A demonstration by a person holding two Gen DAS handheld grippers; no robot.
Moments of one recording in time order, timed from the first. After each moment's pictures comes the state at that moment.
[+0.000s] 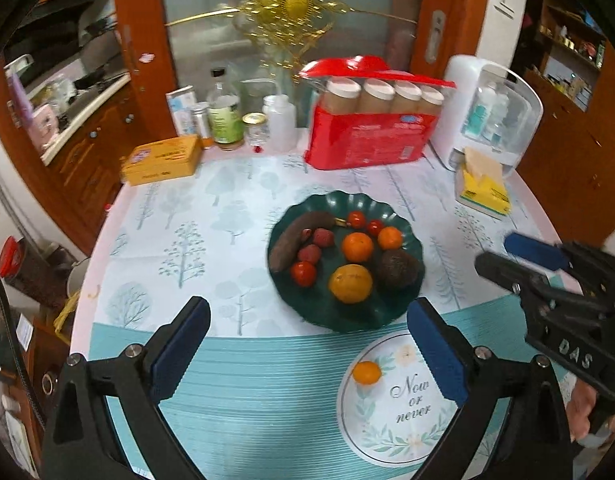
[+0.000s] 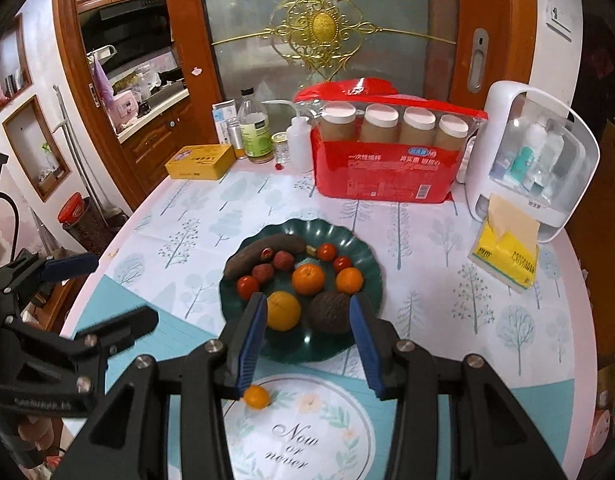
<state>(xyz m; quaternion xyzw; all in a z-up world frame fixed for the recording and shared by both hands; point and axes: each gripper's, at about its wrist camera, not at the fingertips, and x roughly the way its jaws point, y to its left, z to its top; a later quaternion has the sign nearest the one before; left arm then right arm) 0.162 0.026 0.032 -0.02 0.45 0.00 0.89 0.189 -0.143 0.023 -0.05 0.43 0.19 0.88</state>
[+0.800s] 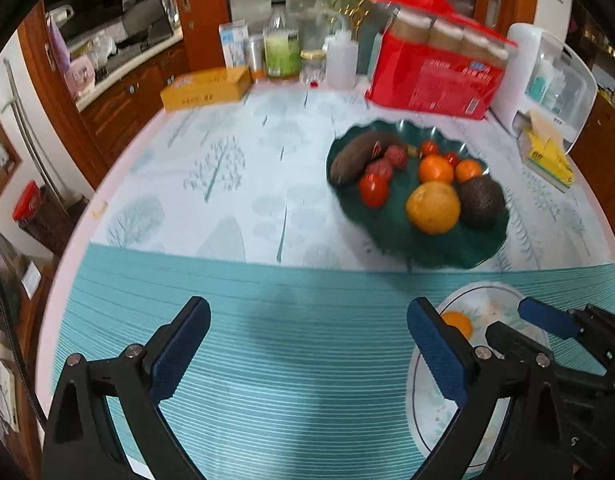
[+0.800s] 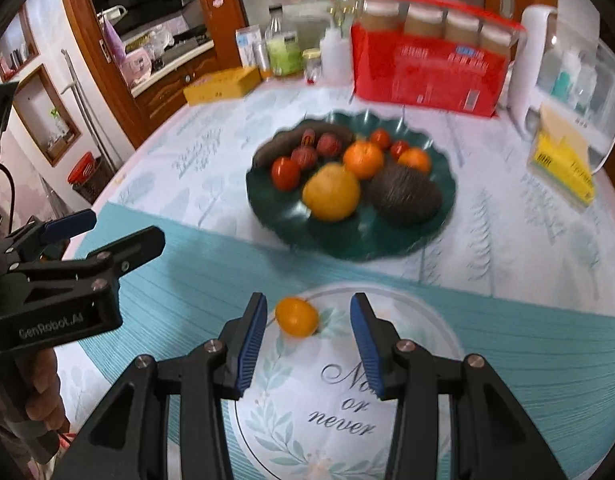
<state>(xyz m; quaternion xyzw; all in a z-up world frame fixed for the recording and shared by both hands) 0.135 0.060 -0.107 -0.04 0.48 0.07 0.87 0.143 -0.110 -0.116 -0.04 0.49 0.21 0.84</state>
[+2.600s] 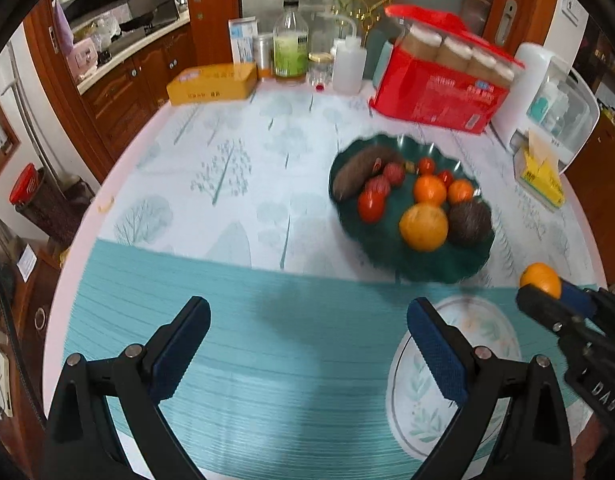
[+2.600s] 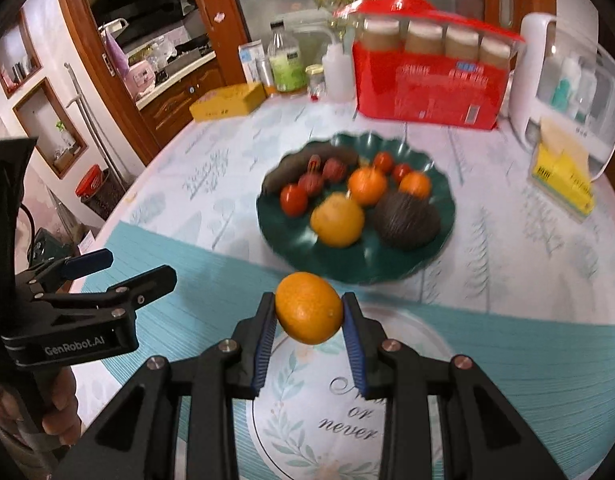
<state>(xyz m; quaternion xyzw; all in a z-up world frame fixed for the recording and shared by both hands) 0.143 0.073 -0.057 -0.08 0.49 0.07 0.87 0.157 -0.116 -0.056 -0.03 0.47 0.22 0.85</state>
